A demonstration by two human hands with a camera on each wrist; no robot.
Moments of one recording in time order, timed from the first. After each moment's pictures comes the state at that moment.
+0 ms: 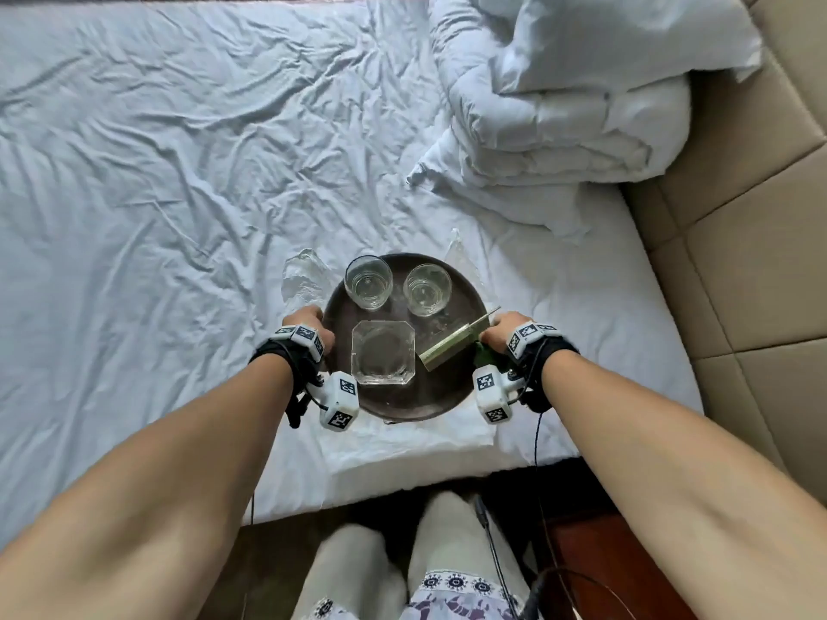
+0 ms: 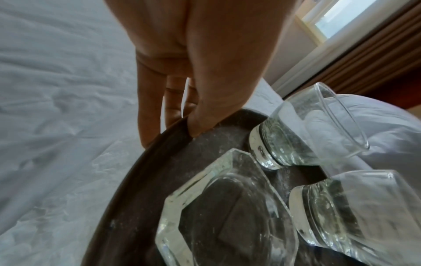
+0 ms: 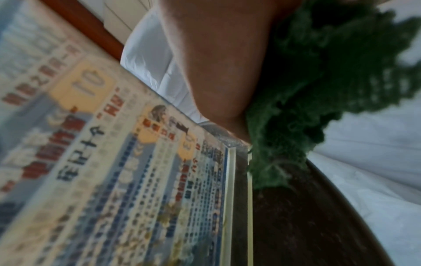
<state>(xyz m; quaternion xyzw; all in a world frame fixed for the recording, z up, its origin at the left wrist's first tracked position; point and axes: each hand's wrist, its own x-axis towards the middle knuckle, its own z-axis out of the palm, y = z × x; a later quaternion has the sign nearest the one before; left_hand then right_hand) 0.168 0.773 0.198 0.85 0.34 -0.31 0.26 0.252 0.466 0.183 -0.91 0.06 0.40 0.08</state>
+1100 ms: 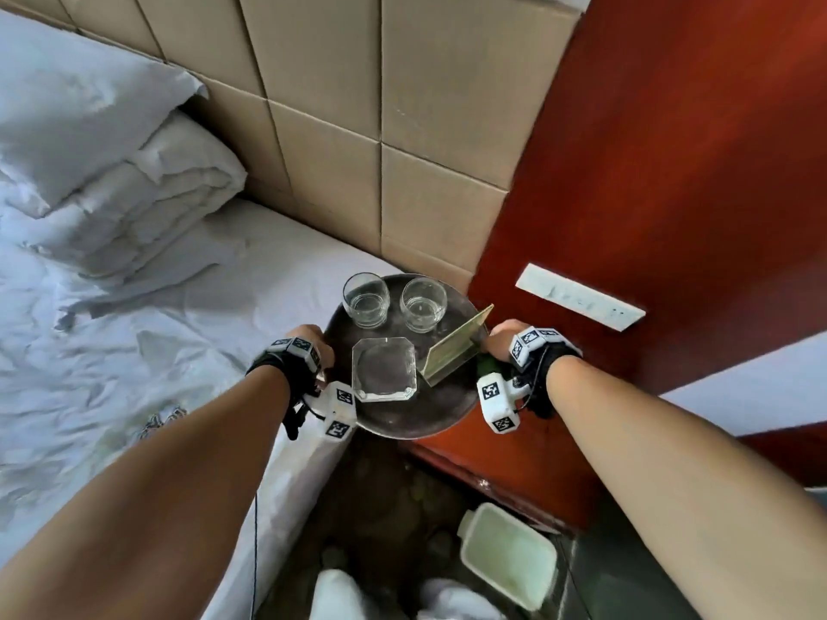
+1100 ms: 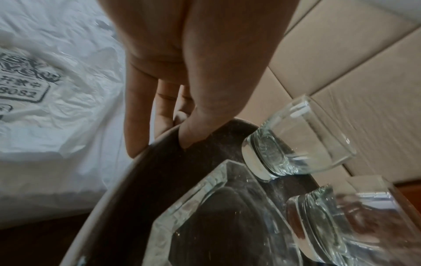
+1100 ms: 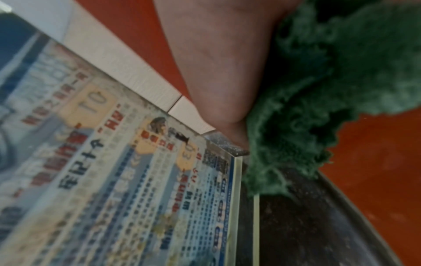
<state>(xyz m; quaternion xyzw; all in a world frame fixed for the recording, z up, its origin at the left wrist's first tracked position) 0.068 0.329 0.288 0.90 -0.10 -0.39 0.17 -0.121 0.048 0.265 -0.83 0.44 0.30 0.16</state>
